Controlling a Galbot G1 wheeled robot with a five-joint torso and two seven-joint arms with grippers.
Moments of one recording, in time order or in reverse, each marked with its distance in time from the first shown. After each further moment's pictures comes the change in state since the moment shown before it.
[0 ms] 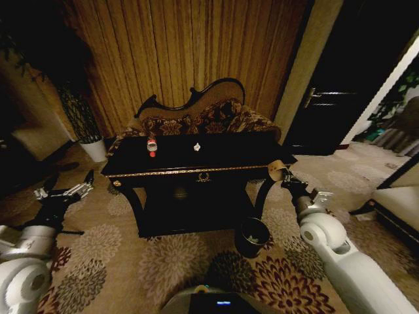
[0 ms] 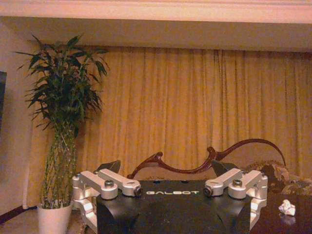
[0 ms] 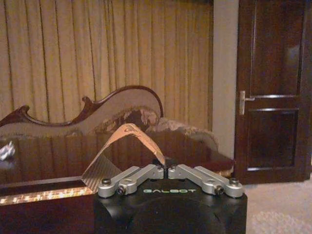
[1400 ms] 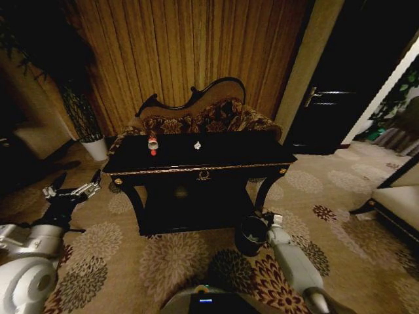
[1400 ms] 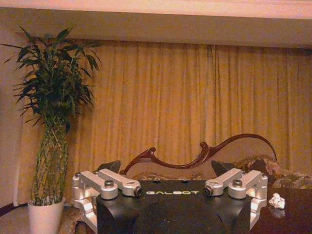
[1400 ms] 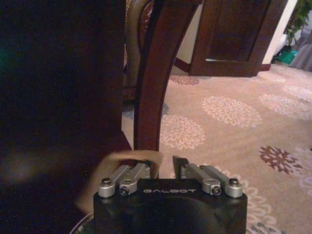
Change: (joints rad) left arm 0.001 -0.002 0.042 -0.017 0.019 0.002 0.001; right arm 0.395 0.300 -0.177 -1.141 -0.319 0.219 -0.198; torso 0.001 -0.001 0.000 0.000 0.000
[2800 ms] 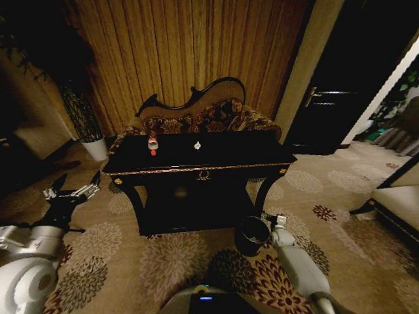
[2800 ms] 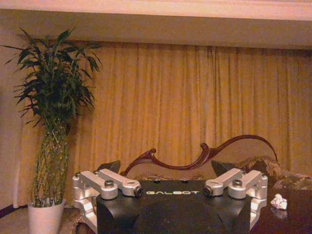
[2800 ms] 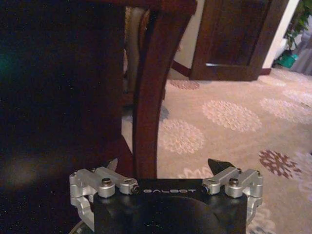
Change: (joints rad) left arm 0.003 0.002 -0.010 0.017 -0.003 -0.020 0.015; right arm -0.055 -0.028 0.007 0.086 0.026 -0.005 -0.001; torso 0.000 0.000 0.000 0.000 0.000
